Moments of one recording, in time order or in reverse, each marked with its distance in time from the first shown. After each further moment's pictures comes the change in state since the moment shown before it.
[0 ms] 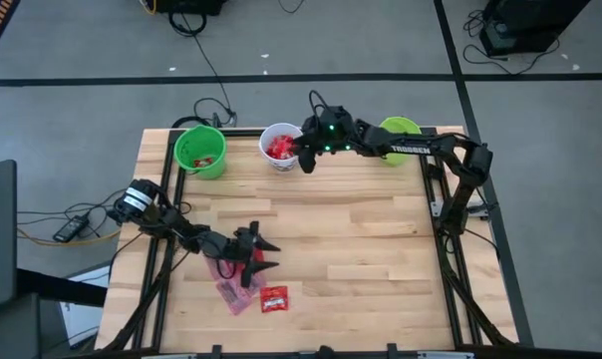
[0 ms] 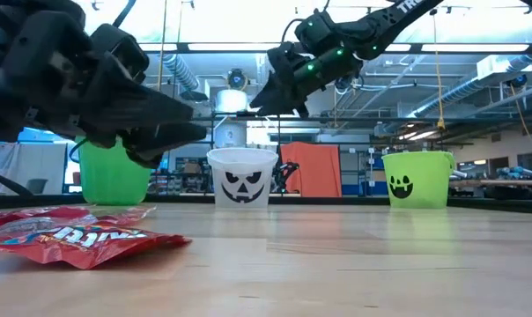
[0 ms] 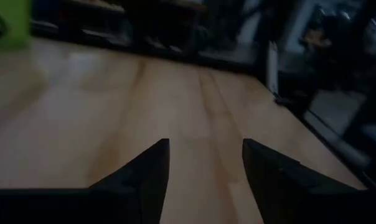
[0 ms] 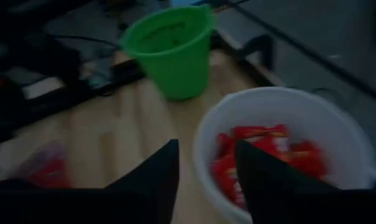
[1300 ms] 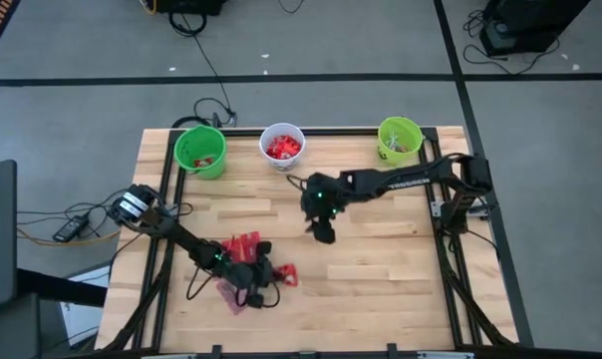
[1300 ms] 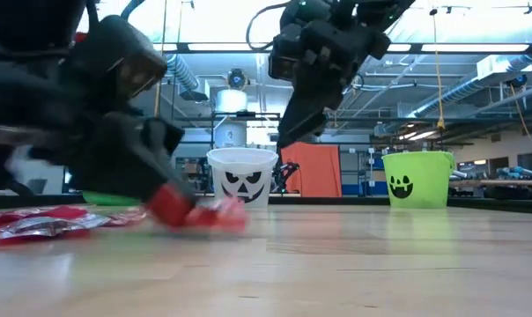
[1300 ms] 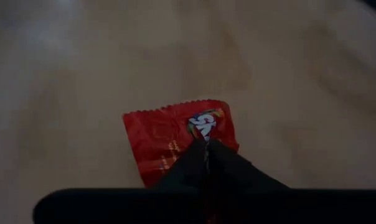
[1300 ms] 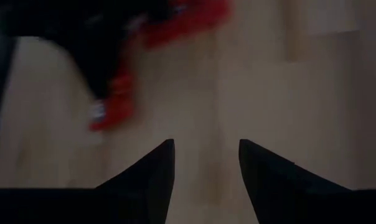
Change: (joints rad) left arm -0.129 -0.001 0.309 -0.774 -0.064 0.102; right arm 0.363 -0.004 -0.067 -0.419 -0.094 -0.054
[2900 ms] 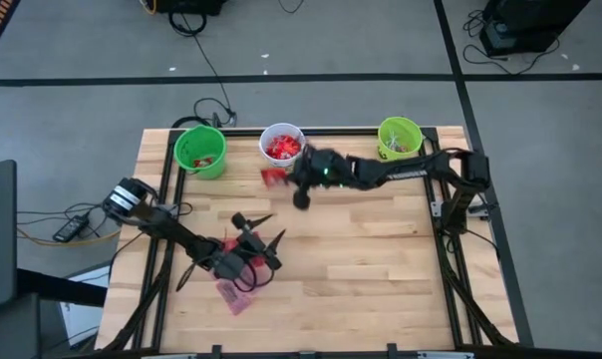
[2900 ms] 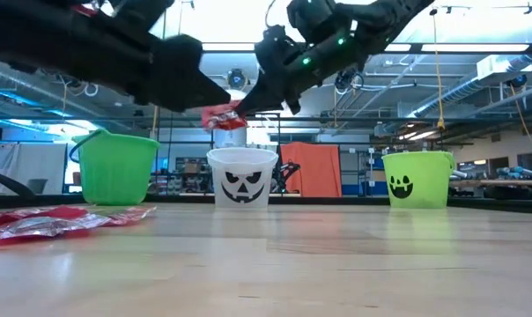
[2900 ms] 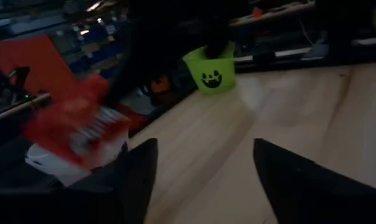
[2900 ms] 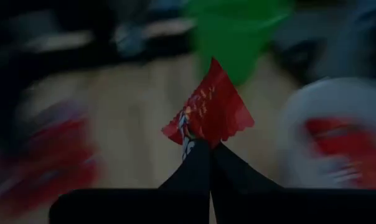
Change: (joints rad) left arm 0.021 -0.081 0.008 0.274 -0.895 0.238; right arm -0.105 0.004 -0.056 0.545 0.333 -0.047
